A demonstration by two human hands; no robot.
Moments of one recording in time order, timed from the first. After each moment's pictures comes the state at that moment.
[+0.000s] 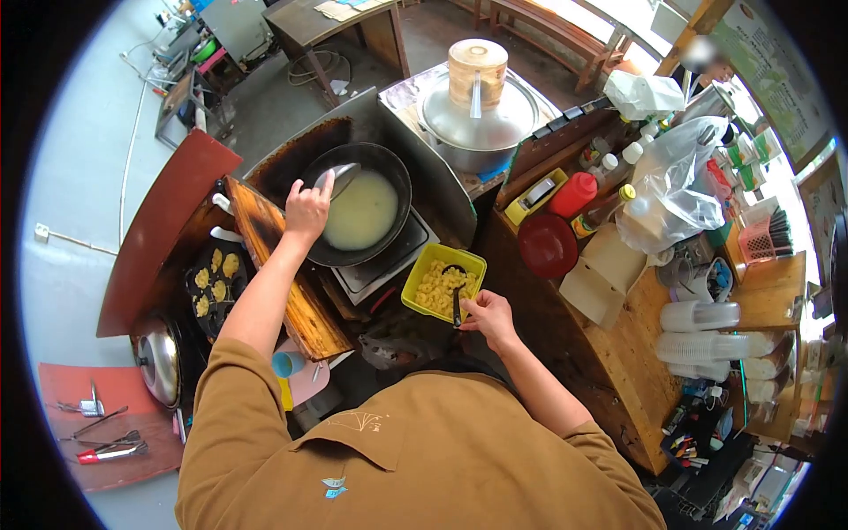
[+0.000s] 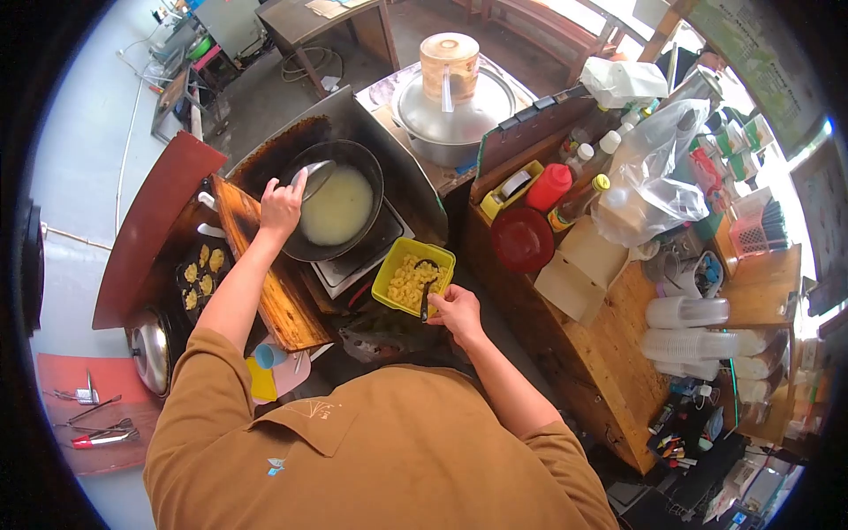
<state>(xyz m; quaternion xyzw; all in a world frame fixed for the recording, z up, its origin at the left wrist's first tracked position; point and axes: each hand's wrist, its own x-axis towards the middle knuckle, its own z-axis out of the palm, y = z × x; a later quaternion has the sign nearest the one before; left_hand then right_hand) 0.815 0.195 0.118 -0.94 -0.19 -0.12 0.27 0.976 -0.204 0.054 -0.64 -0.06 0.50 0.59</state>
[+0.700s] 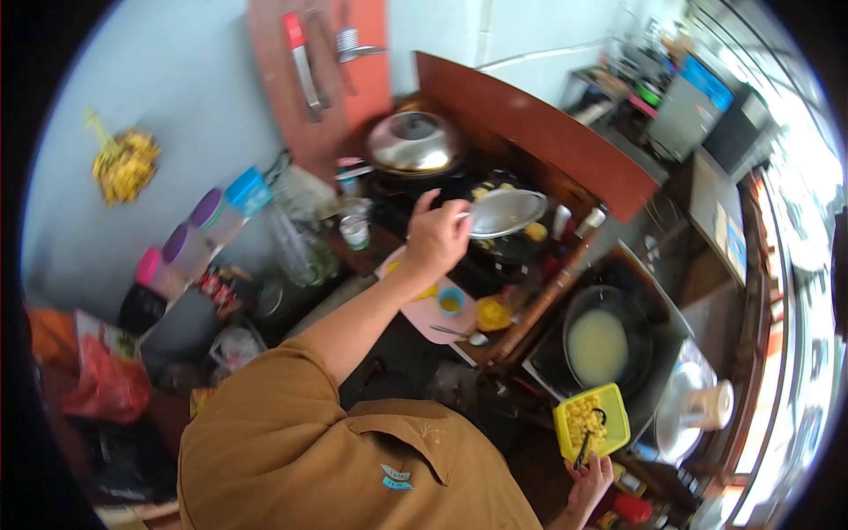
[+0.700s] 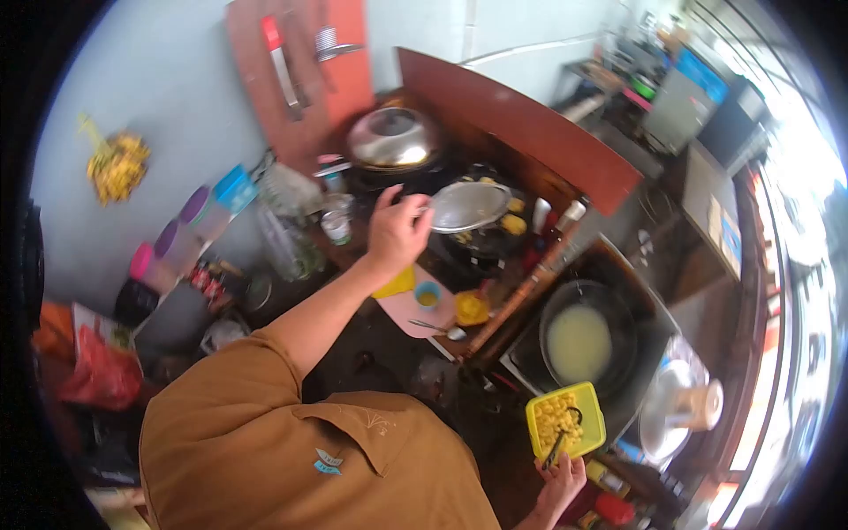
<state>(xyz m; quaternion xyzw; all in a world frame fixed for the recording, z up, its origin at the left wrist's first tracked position) 0.487 -0.002 0.250 -0.60 -0.60 -0.48 0.23 0.987 -0.150 0.181 -0.60 -0.29 0.55 0.51</state>
